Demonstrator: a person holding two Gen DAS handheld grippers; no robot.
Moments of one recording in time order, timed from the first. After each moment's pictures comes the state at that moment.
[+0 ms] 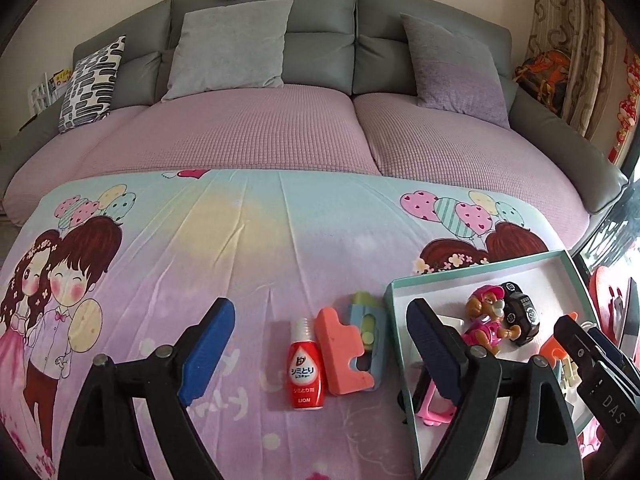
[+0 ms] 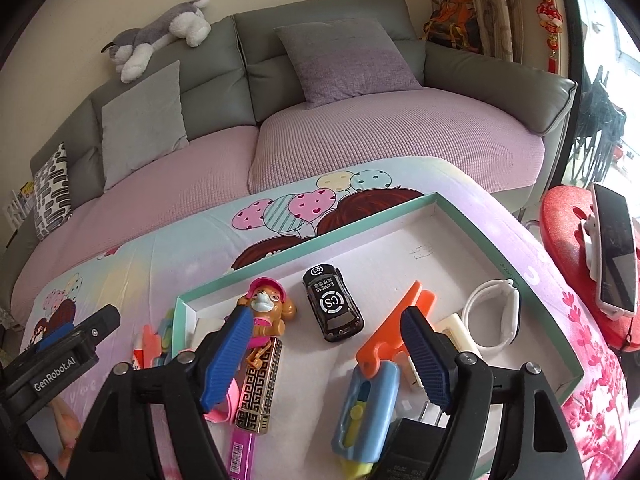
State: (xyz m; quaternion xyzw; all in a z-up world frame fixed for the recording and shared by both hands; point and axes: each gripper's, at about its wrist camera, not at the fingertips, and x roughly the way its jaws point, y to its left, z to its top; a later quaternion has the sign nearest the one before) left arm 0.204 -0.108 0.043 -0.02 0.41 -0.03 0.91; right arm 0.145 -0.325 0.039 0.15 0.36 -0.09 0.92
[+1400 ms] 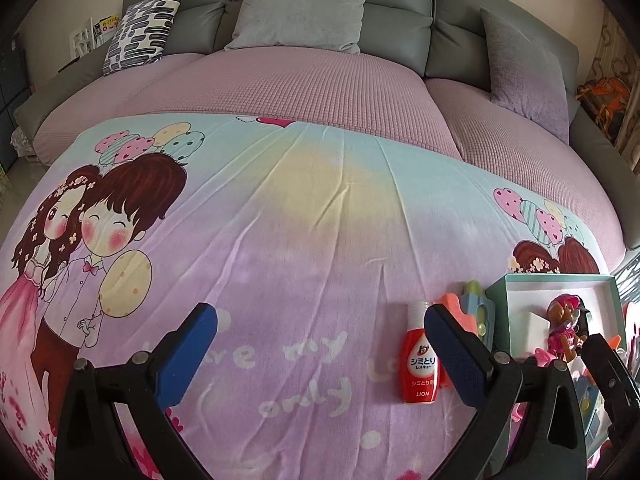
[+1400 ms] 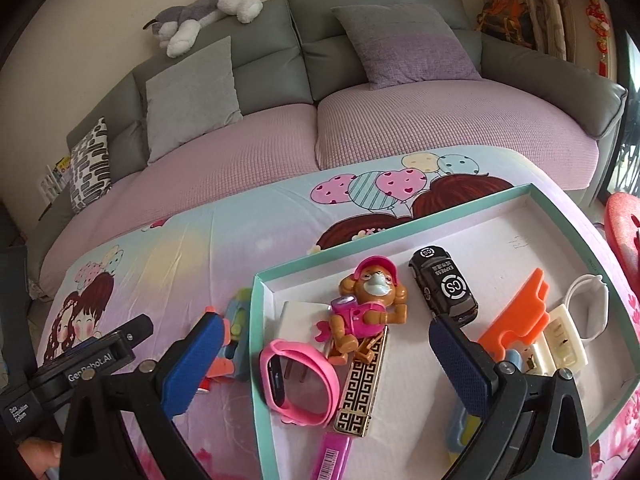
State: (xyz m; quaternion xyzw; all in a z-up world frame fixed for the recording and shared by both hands) left arm 0.217 -0.039 0.011 -0.06 0.46 0.04 0.88; right arm 0.170 -0.260 0.030 0.14 0.37 -0.01 0.92
